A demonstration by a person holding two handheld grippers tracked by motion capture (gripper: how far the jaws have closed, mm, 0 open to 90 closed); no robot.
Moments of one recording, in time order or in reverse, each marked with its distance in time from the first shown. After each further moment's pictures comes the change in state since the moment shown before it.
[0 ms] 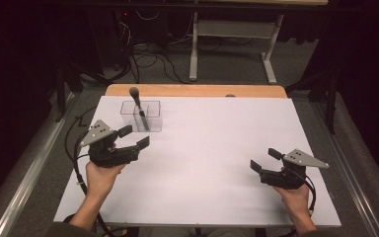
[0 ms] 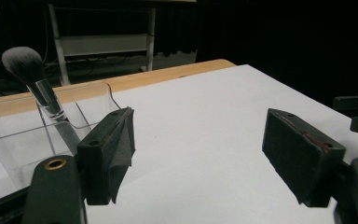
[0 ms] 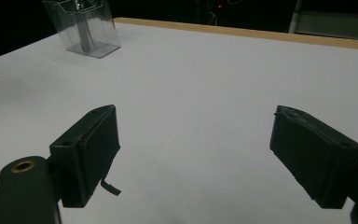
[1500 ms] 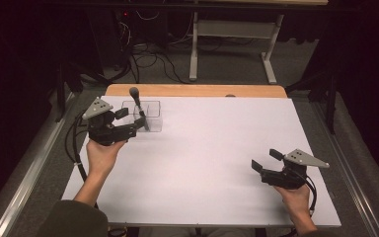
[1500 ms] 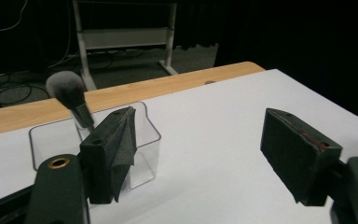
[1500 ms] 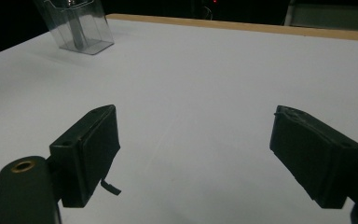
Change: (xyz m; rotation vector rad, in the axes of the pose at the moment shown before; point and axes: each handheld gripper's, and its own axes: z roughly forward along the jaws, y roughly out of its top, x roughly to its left) left arm 0.027 0.038 0.020 0.031 0.070 -0.015; right arm -0.003 -0.002 0.000 0.017 -0.019 0.017
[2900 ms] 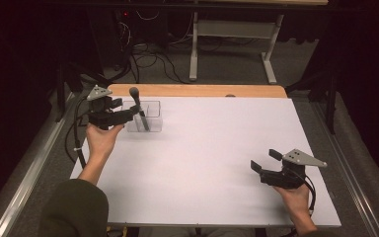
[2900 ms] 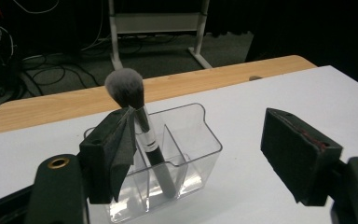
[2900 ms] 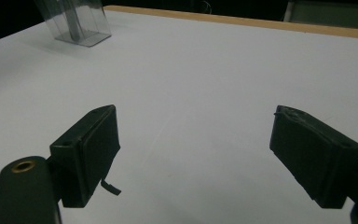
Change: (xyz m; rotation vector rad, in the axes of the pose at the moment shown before) left arm 0.044 0.010 0.032 0.070 0.118 -0.031; right arm 0.001 0.000 0.002 0.024 -0.011 -0.017
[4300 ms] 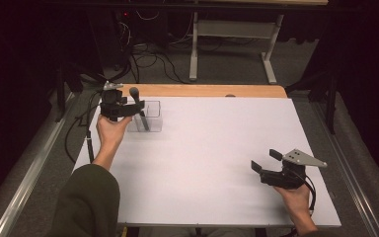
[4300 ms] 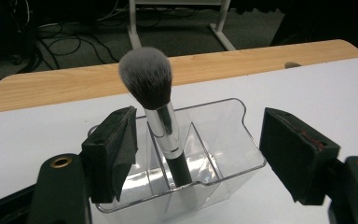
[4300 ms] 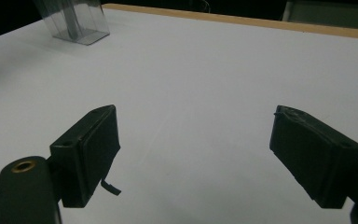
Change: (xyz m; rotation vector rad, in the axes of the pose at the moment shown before) left arm 0.016 0.003 0.051 0.112 0.088 -0.060; right arm 0.000 0.000 -0.001 0.004 -0.002 -0.007
